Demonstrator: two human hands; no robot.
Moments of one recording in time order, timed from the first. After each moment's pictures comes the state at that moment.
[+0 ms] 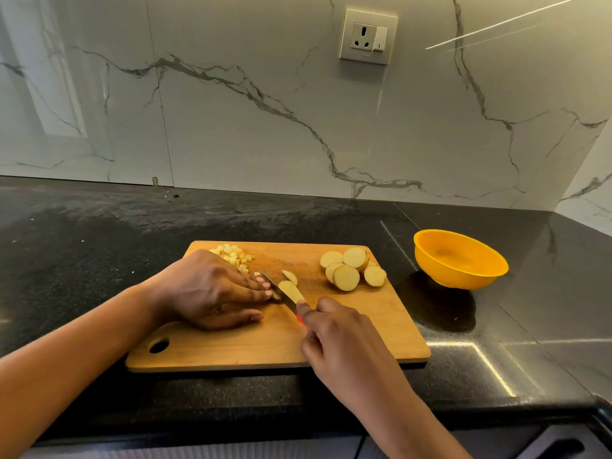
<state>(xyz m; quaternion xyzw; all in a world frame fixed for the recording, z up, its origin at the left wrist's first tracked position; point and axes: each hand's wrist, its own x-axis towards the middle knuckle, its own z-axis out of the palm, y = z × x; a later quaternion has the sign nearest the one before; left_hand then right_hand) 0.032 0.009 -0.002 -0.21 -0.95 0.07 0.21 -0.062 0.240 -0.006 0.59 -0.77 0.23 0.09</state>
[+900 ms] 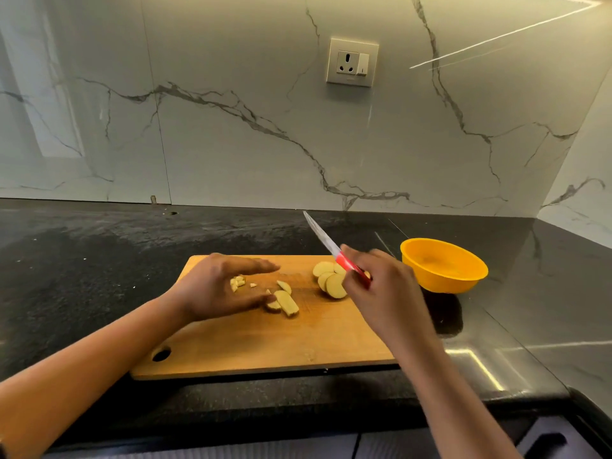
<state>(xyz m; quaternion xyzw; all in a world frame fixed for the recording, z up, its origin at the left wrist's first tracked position) 0.020 0.026 0.004 0.01 -0.95 -0.16 0.25 -0.110 0.251 0.028 0.46 -0.79 0.35 0.19</state>
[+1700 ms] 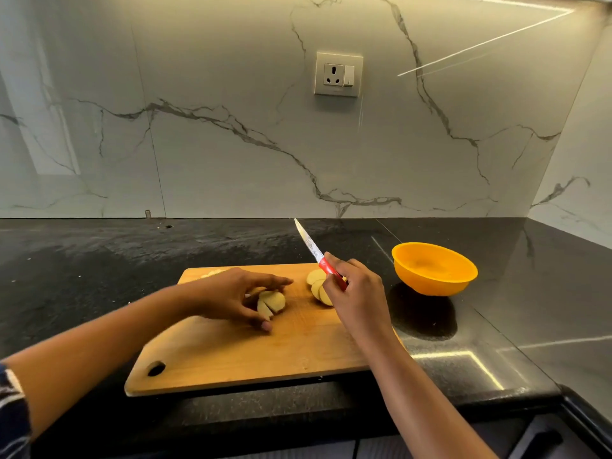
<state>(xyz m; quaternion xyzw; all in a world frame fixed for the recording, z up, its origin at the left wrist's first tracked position) -0.012 0.027 0.020 0.05 -0.97 -0.23 -0.04 -0.137 0.210 -0.009 0.42 -0.78 0.44 0.17</state>
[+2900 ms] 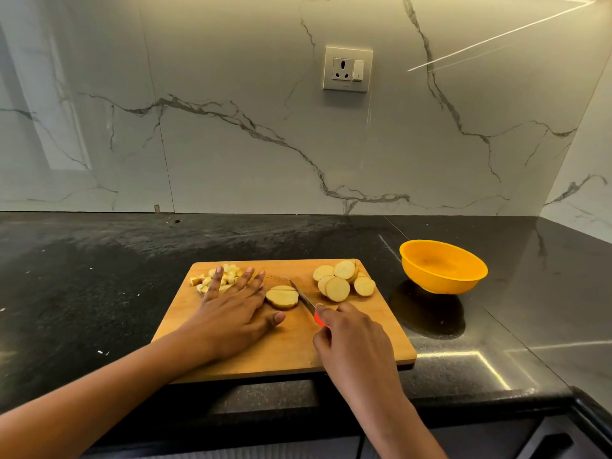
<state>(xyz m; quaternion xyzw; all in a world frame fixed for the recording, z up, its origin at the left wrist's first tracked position) 0.011 0.057 -0.017 0.20 -0.98 0.01 0.01 -0.073 0.244 -0.015 0.46 -0.84 0.26 0.13</state>
